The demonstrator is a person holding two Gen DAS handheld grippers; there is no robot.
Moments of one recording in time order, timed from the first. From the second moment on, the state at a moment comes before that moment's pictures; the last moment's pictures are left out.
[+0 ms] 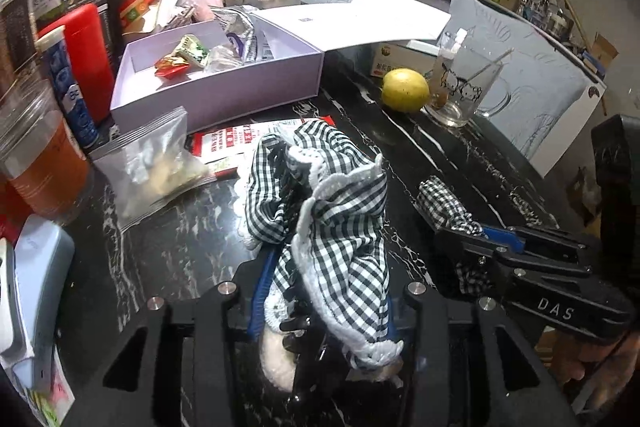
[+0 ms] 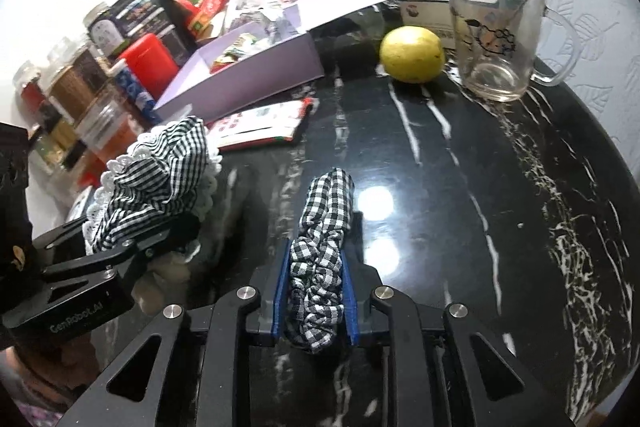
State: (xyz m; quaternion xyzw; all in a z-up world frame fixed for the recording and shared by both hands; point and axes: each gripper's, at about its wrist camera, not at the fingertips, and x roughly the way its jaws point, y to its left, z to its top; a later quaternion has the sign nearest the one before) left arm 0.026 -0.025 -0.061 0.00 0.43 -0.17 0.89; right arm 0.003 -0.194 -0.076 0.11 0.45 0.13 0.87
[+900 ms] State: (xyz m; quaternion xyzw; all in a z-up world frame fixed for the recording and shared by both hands) left arm 0.050 0.001 0.036 -0.03 0.32 -0.16 0.93; right arm 0.035 -0.151 0.019 0.04 0.36 0.24 0.90
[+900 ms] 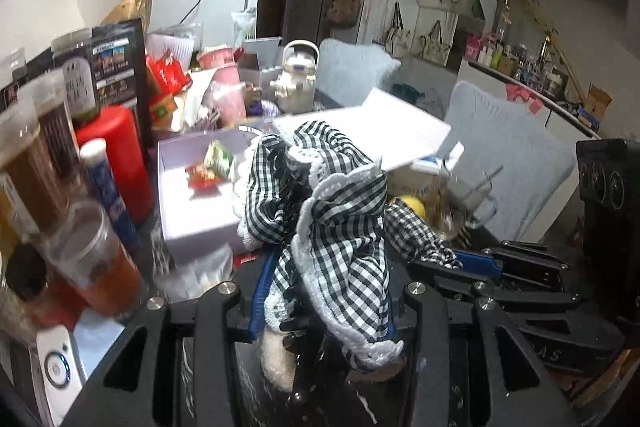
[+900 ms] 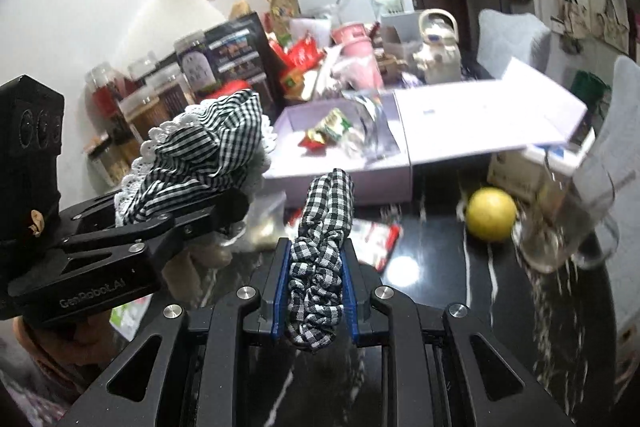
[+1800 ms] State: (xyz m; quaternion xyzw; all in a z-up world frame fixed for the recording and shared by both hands) left arm 0.160 0.032 0.084 -0.05 0.25 -0.13 0.96; right arm 0.155 -0.118 0.068 0.01 0.30 0.27 0.92
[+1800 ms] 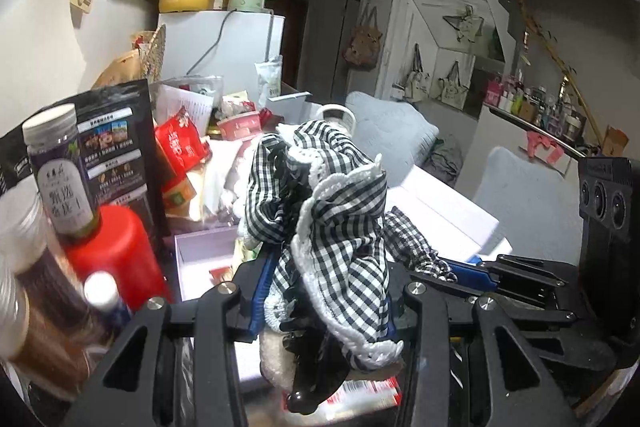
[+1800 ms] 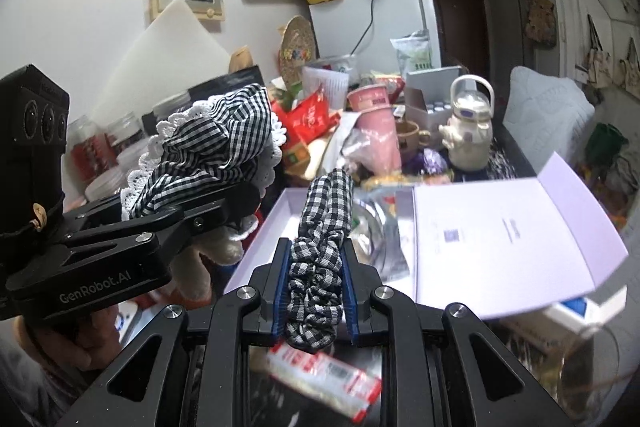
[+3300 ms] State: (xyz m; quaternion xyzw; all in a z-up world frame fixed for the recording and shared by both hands) left arm 0.311 0.065 -0.029 -0.03 0.40 -0.03 0.92; right arm 0.316 -0.084 -0.009 0.05 0.41 0.26 0.87
